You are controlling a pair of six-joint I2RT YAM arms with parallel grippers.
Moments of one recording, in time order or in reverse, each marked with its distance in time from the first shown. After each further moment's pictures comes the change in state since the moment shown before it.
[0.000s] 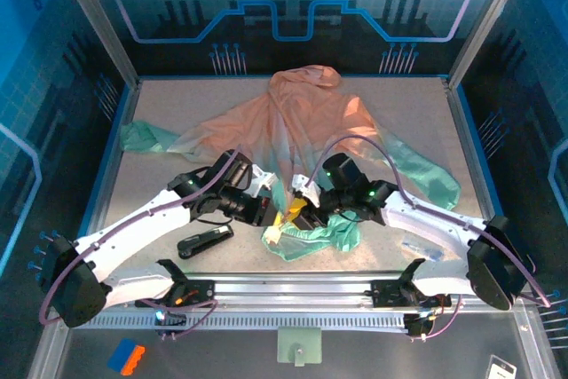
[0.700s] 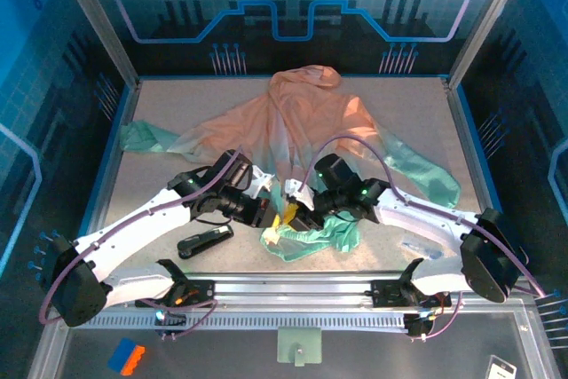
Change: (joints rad) left arm 0.000 0.004 0.009 -0.039 -0.003 0.032; right arm 0.045 0.050 0.037 -0.039 -0.018 -0.064
